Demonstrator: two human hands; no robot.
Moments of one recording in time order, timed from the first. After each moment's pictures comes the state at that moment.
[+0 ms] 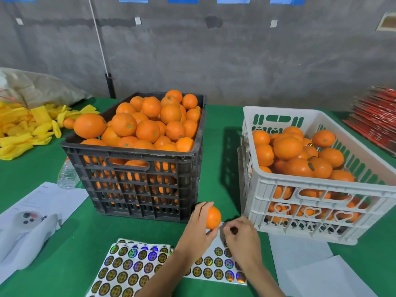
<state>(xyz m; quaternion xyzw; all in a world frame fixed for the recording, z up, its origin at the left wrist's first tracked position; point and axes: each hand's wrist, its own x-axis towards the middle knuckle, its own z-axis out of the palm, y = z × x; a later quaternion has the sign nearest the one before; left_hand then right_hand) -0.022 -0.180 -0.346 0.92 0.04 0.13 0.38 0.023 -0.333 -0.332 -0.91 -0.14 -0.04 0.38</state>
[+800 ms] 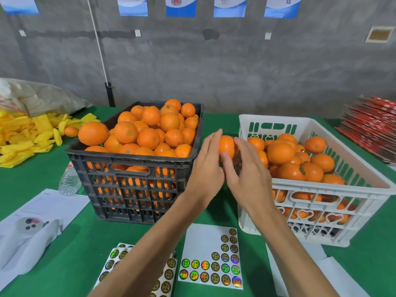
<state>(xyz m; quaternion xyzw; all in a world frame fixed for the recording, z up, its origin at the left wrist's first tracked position) 0.023 -0.191 -0.149 0.86 -0.01 0.37 0.36 0.040 -0.316 -0.140 -0.82 -0.29 -0.30 0.39</state>
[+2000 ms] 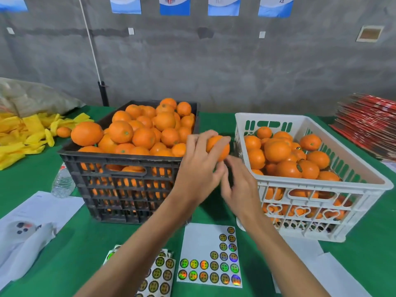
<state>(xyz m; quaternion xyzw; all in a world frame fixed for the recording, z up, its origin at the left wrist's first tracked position) -0.002 -0.181 -0.131 0.87 -0.09 0.47 0.13 0.051 -0.311 -0.185 -0.75 -0.37 -0.33 0.43</state>
